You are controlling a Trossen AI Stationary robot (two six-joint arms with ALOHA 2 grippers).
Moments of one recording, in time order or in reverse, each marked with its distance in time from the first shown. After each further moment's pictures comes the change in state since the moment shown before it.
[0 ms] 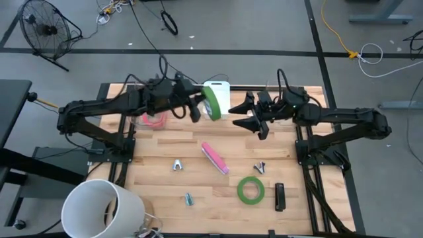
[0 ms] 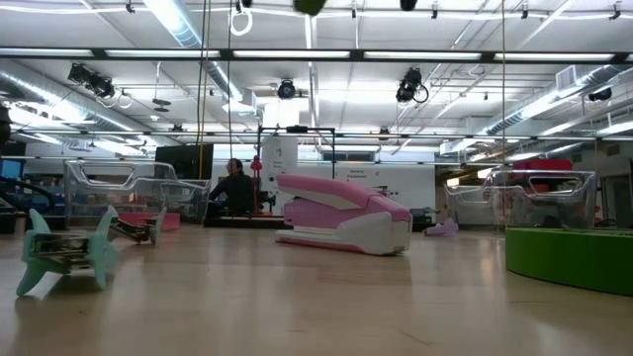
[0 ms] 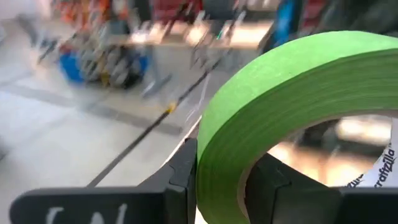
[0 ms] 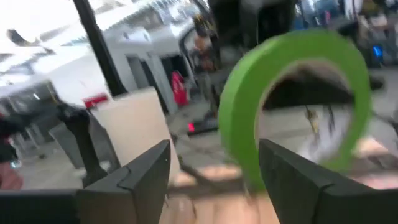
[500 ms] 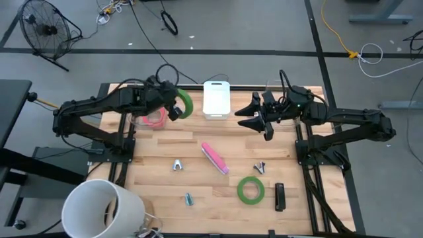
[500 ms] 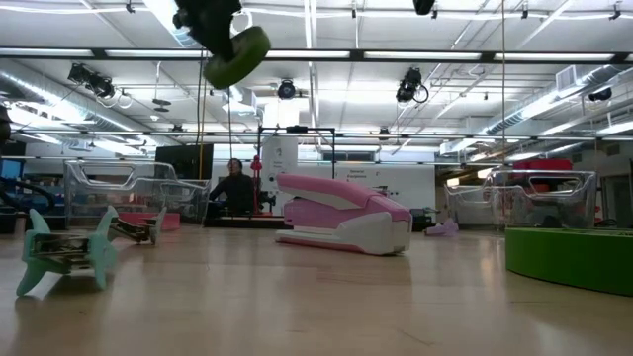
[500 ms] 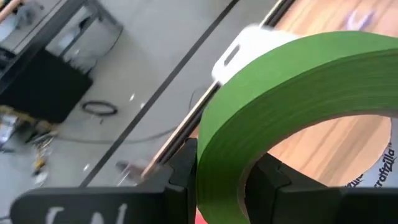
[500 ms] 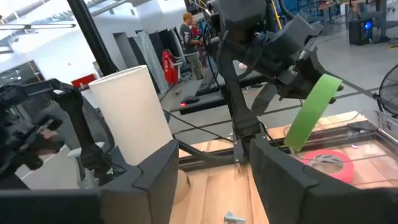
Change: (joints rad) left arm 0.046 -0.050 0.000 -0.715 -0.320 -0.163; right arm -0.008 -0.070 0.000 -0.171 0.000 -0.027
